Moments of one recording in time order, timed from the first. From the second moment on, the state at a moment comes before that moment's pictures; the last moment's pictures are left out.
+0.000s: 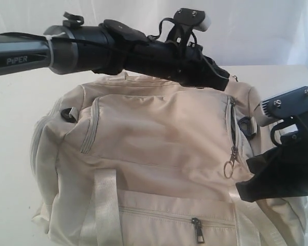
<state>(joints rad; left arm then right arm) -0.55 2.06 -1.71 -1.28 0.56 1.24 0.35 0.97 -0.54 0.00 0.46 0.03</state>
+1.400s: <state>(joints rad) -0.63 2.33 -2.20 -0.76 0.84 0.67 0.35 0.80 -0.63 -0.40 0.83 0.37</state>
